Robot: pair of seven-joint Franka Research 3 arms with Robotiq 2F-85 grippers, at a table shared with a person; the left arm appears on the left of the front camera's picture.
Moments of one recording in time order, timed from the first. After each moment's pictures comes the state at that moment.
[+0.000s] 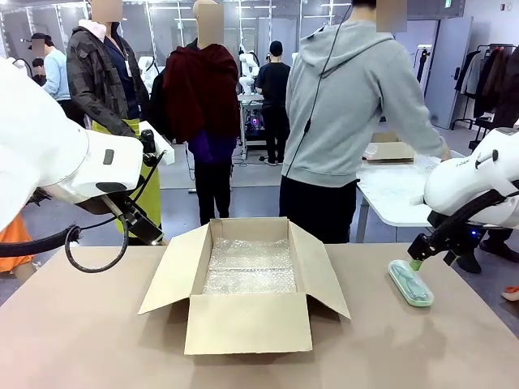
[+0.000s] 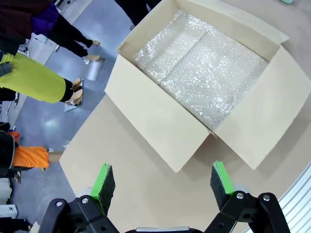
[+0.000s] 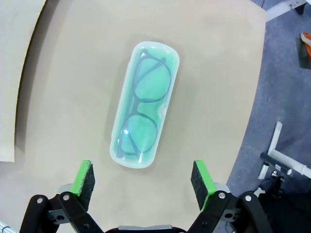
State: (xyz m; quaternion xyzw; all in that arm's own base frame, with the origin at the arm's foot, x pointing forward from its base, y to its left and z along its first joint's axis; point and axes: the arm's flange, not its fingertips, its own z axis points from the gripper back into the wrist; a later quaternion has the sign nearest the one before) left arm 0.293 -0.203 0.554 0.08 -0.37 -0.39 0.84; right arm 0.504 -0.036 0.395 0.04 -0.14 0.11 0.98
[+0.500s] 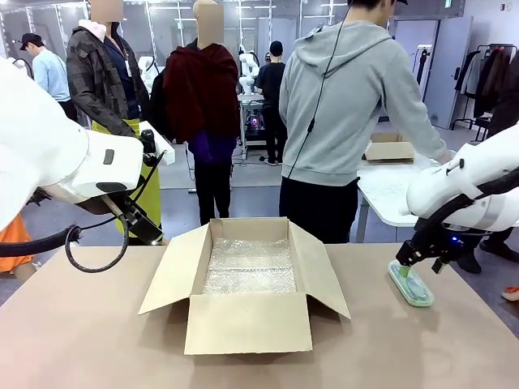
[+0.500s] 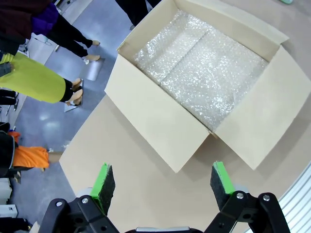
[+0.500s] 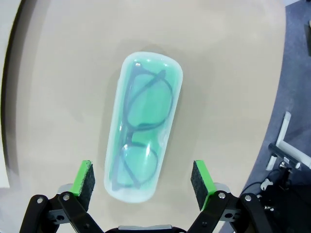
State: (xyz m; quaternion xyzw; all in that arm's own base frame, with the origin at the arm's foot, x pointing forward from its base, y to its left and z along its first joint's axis) left arm 0.293 -0.203 0.554 0.07 -0.37 -0.39 0.84; right arm 0.548 -0.031 0.354 0.04 -0.09 0.09 0.99
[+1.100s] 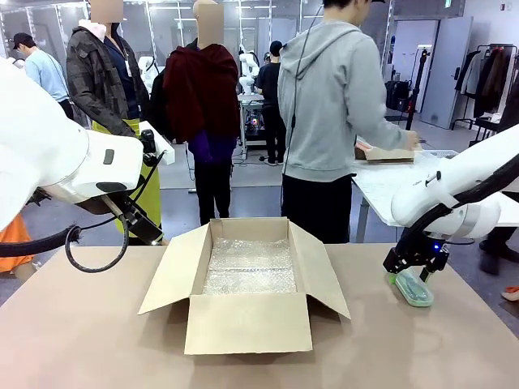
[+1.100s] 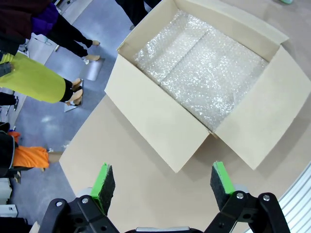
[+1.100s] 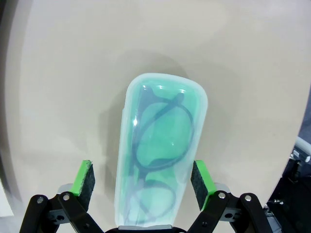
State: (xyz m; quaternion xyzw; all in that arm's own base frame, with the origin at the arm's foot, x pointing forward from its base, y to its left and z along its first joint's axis) left arm 0.293 -0.203 0.554 0.07 -0.37 -0.39 0.84; right arm 0.571 -0.013 0.315 0.05 -0.07 0.06 0.99
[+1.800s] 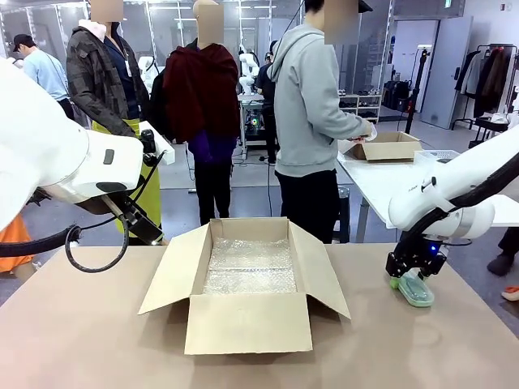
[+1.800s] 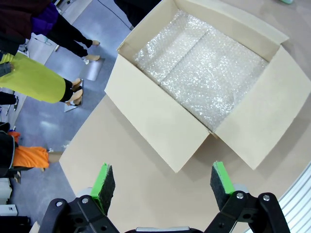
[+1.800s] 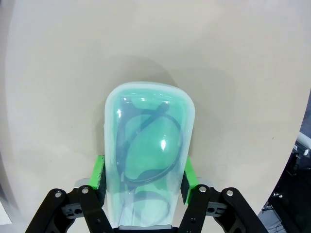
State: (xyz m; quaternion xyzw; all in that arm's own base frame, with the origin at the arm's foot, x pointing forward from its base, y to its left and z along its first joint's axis) left arm 0.293 -0.203 0.554 0.07 -0.37 -0.39 0.84; right arm 0.580 -0.015 0.310 0.03 -0.05 0.05 1.00
